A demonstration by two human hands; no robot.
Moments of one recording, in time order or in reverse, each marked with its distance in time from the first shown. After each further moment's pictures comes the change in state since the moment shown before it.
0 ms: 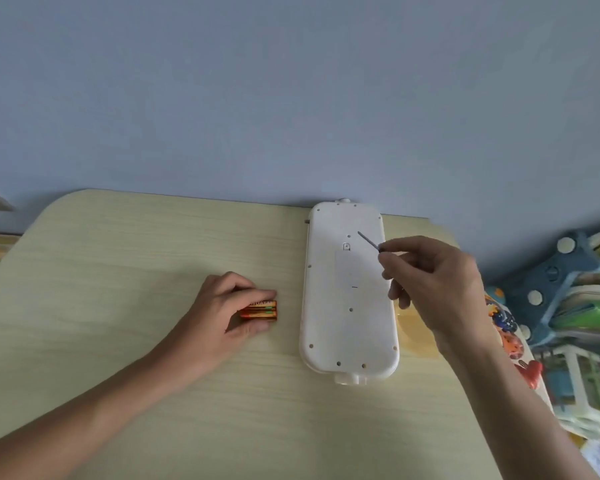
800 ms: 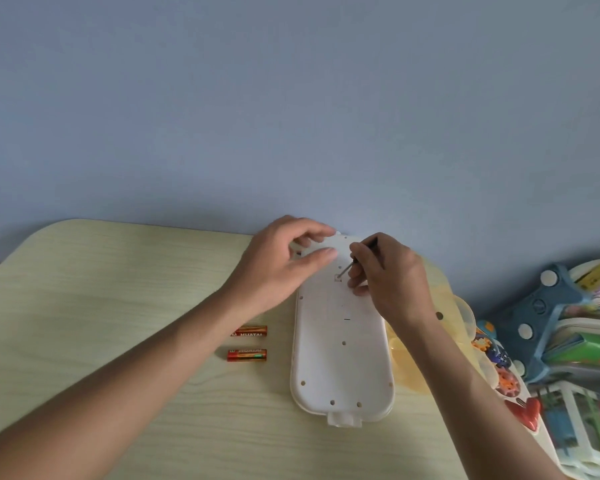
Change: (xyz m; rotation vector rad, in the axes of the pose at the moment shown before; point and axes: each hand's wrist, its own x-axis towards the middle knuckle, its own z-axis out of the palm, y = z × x) left_hand 0.116 0.071 -0.009 -0.354 0.182 0.066; right_hand 0.051 0.008 0.035 -0.148 -0.016 -0.153
